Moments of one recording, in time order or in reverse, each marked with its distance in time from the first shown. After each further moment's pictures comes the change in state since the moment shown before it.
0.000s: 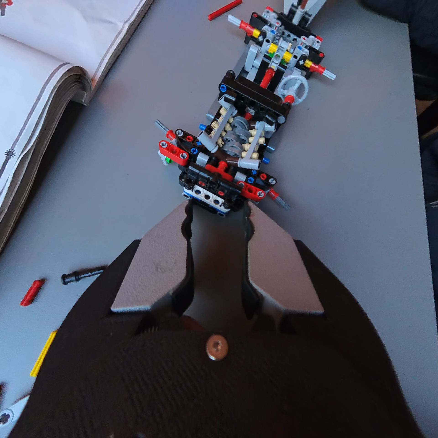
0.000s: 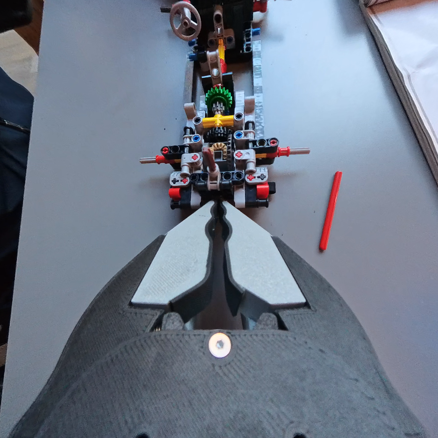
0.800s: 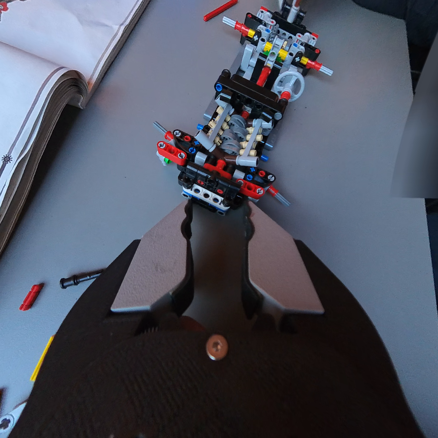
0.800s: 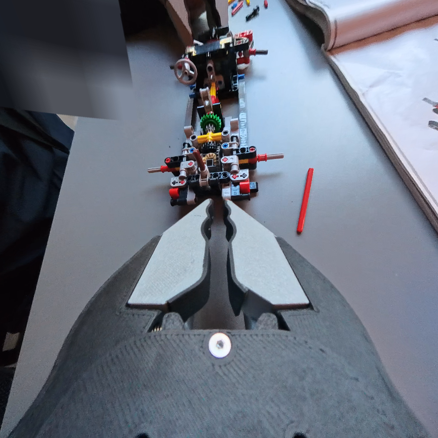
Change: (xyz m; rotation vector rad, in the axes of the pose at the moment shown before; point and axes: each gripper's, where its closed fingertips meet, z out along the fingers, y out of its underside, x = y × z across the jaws) left arm 0.002 0.001 -0.001 -0.001 0.005 0.019; right arm 0.010 -0.006 -0.029 0.172 -0.054 0.056
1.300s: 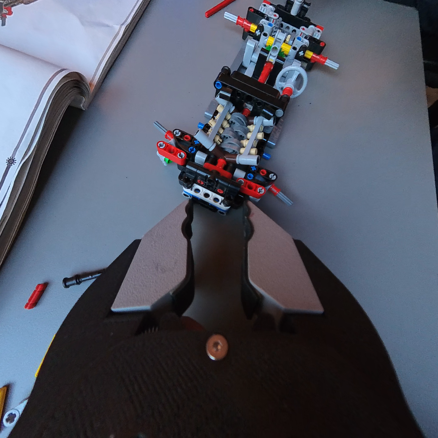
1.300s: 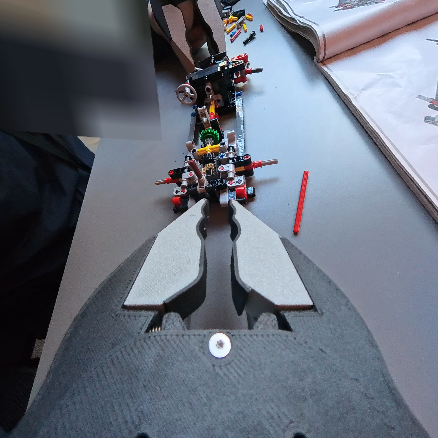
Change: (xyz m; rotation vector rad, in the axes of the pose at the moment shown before) left arm -0.001 0.001 0.001 -0.010 -0.026 0.021; right arm 0.003 -0.008 -0.007 0.068 -0.056 0.079
